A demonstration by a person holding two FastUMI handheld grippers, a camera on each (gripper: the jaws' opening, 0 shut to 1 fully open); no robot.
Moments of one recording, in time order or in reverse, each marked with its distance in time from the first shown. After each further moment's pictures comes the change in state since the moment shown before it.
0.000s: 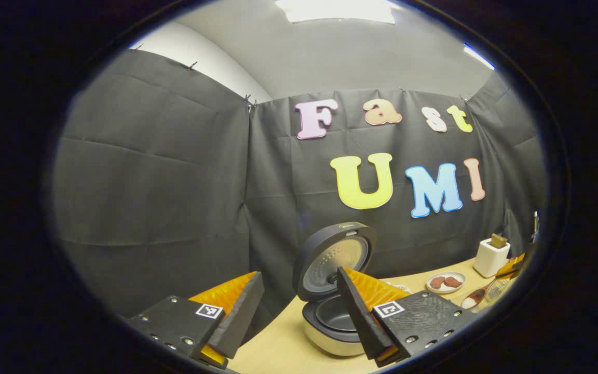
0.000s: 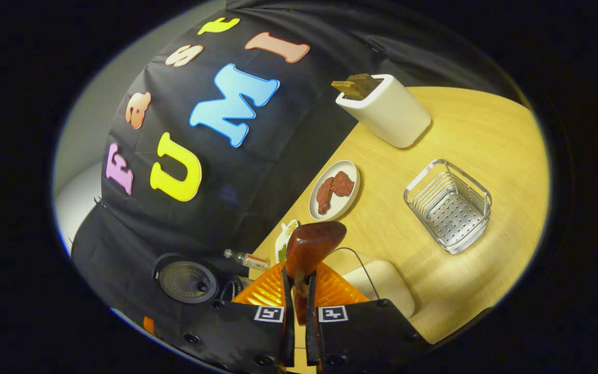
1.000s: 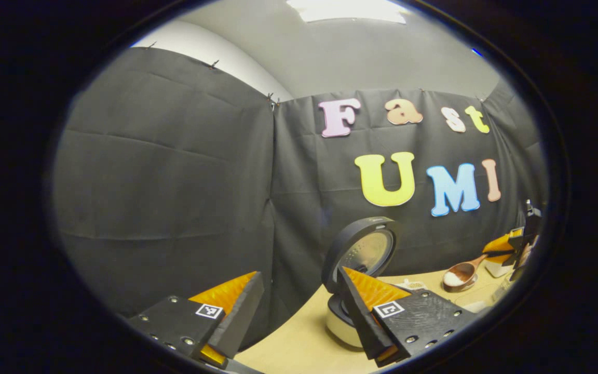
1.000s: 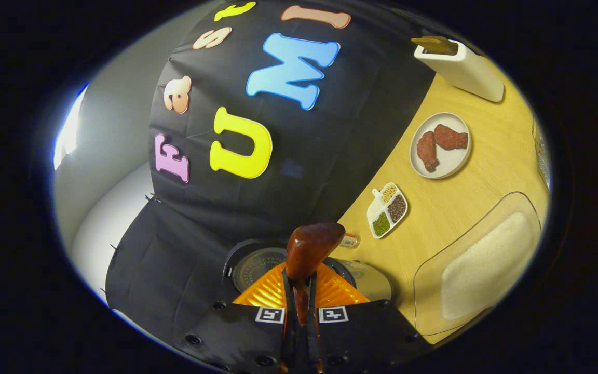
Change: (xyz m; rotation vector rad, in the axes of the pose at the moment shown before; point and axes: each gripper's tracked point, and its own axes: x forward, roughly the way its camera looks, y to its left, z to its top) left arm -0.032 0.057 -0.010 -0.015 0.024 0.118; right arm 0.059 0.187 -0.072 0.011 0.175 0.324
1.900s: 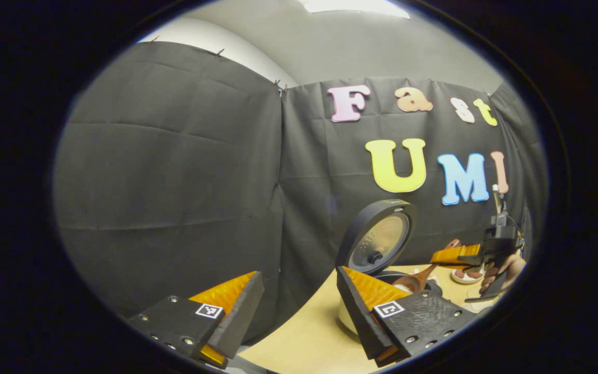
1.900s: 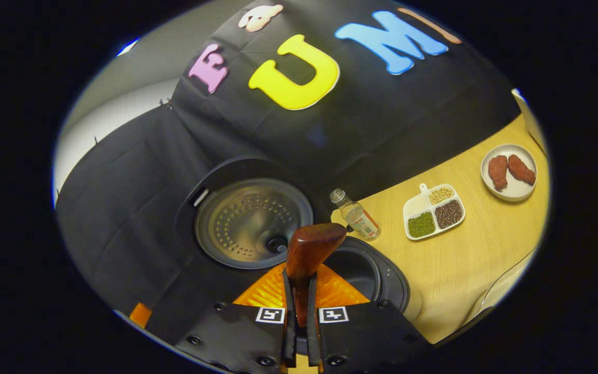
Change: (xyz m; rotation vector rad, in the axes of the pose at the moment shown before) left arm 0.016 0.019 -0.030 0.007 0.073 0.032; right arm 0.131 0.026 -0.121 -0.519 0.144 -0.029
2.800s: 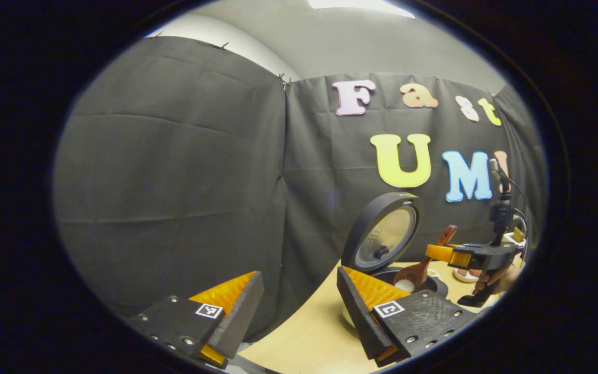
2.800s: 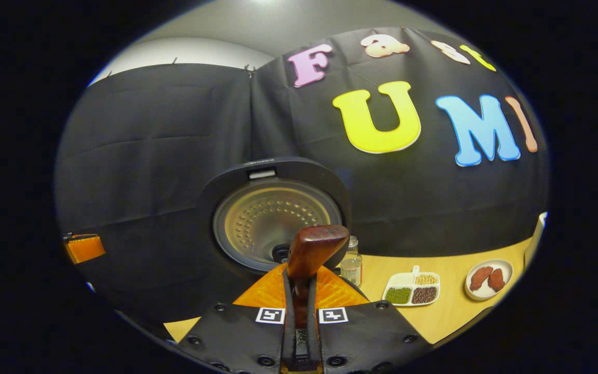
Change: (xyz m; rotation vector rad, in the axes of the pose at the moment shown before) left arm 0.013 0.007 -0.018 -0.020 0.035 -0.002; right arm 0.005 0.042 0.015 -0.580 -0.214 0.004
